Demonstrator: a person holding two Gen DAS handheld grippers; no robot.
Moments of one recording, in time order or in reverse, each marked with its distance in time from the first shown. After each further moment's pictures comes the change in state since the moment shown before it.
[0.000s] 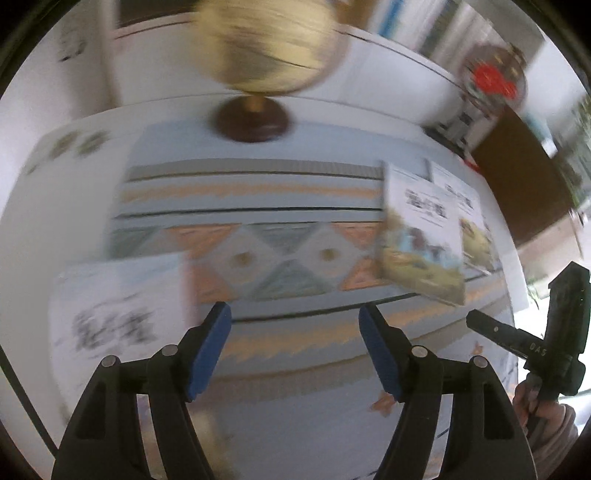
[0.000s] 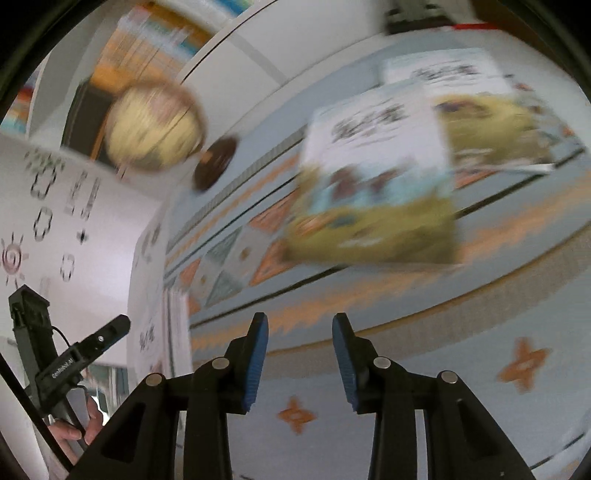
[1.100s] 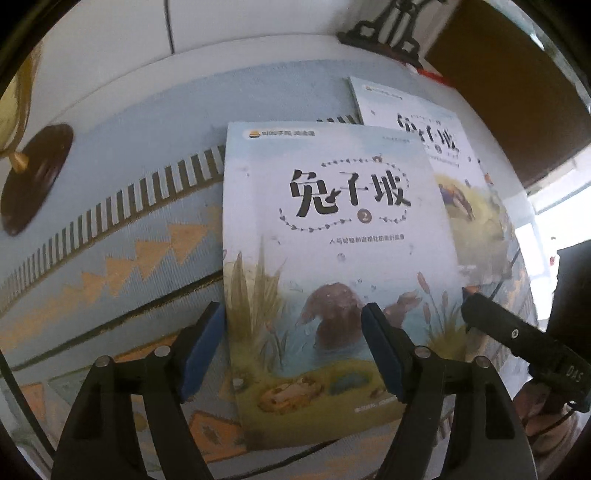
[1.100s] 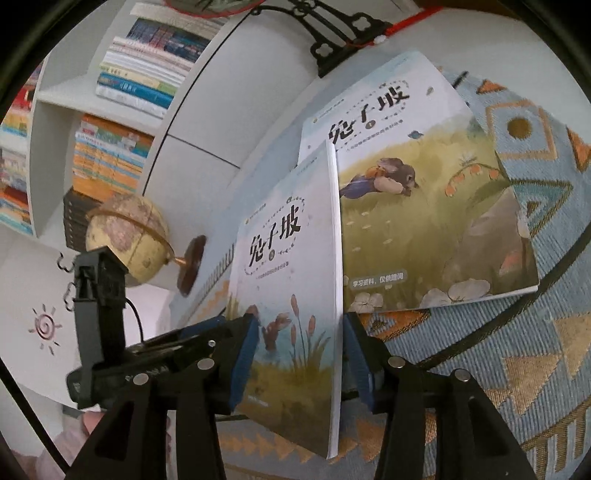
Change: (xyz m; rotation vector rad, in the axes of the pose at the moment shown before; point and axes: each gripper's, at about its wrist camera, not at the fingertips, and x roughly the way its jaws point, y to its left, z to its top) left arm 0.181 -0.153 0.078 0.263 0.202 -0.077; right arm 0.022 -0.124 0.083 0.134 -0.164 0.194
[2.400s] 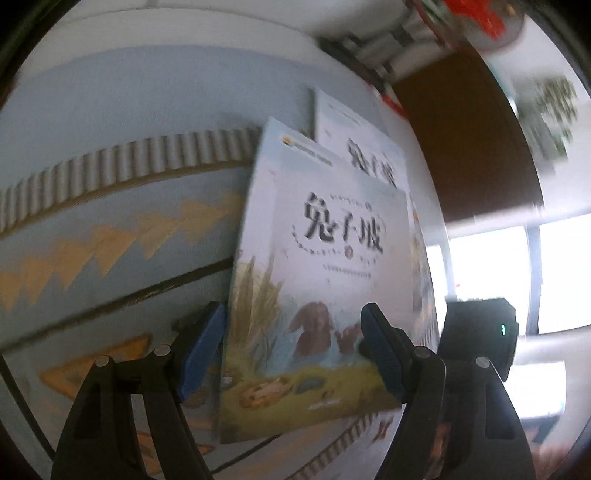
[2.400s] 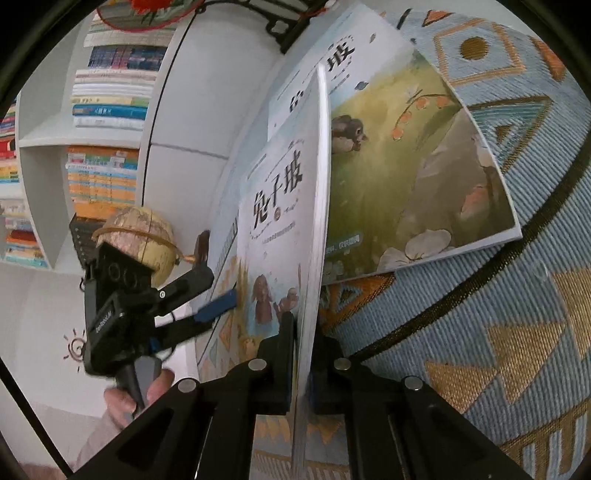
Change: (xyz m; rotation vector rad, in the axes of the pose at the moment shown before) left arm 0.008 0.024 0.026 -0.104 0.100 -0.432; right arm 0.000 -0.028 0.000 0.145 0.113 0.093
